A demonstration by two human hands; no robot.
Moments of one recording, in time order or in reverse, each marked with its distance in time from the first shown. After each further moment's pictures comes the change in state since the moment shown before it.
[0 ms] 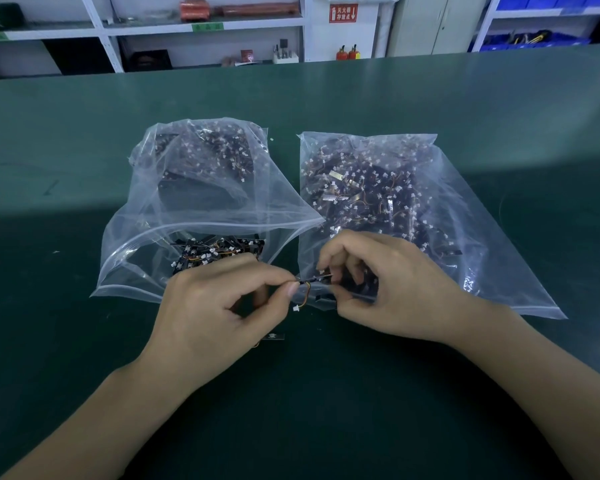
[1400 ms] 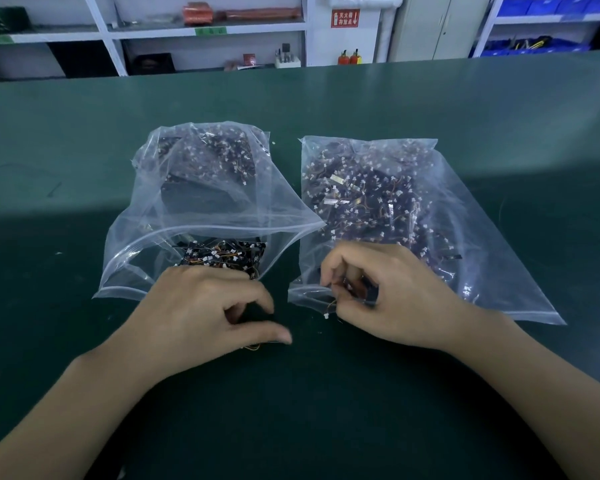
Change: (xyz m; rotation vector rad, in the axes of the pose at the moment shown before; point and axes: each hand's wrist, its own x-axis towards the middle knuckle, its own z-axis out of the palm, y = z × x) left_hand 0.006 -0.018 -0.025 0.195 -0.355 0.031; right_hand 0.001 -0.003 0.002 0.086 0.005 -0.002
